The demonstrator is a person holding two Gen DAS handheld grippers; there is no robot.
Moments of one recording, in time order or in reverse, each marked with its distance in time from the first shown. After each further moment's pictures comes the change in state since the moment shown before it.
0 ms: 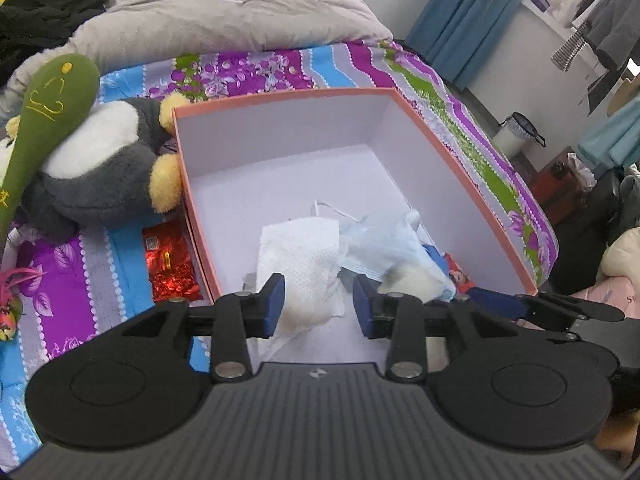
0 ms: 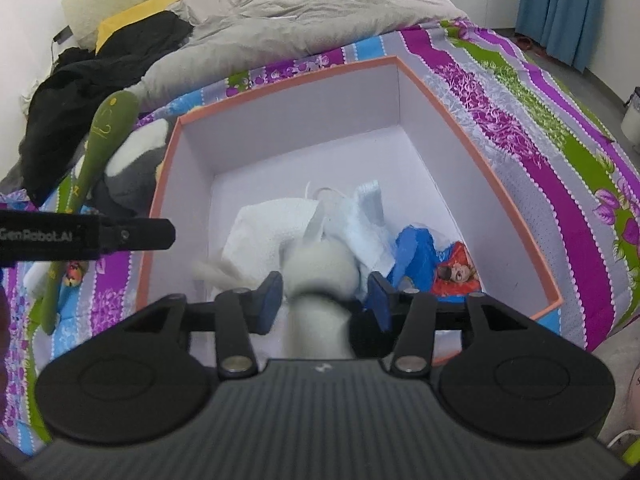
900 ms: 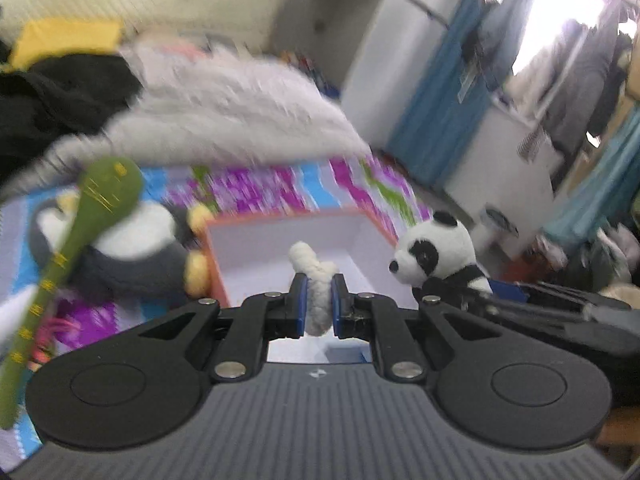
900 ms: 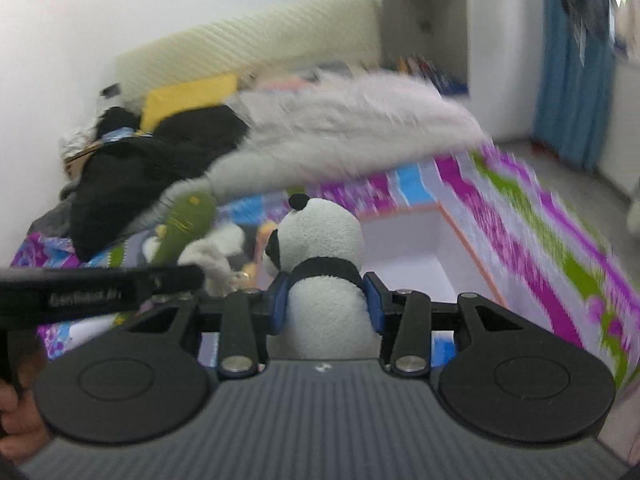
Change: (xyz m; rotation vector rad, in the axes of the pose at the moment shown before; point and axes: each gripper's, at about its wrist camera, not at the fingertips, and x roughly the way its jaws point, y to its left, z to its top) left arm -0.121 0.003 -0.017 -0.009 -0.297 -0.068; right arm -0.094 0.056 0.026 -0.065 -0.280 0.045
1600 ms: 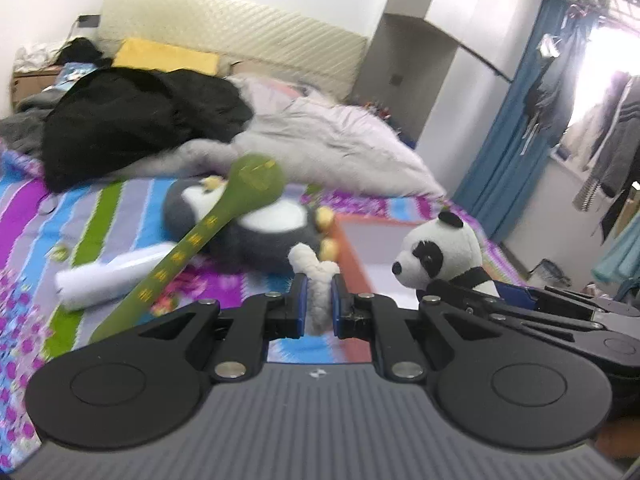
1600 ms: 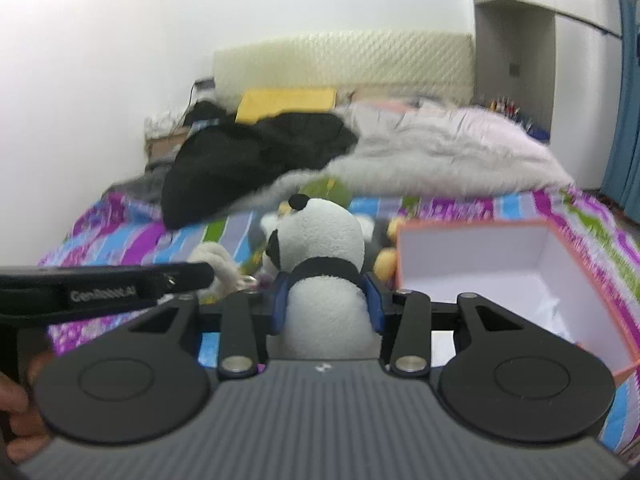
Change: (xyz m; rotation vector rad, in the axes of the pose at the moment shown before) left arm -0.133 0.085 -0.106 -0.099 -0.218 0.197; right arm -0.043 0.124 -0.073 -0.199 -0.143 0.193
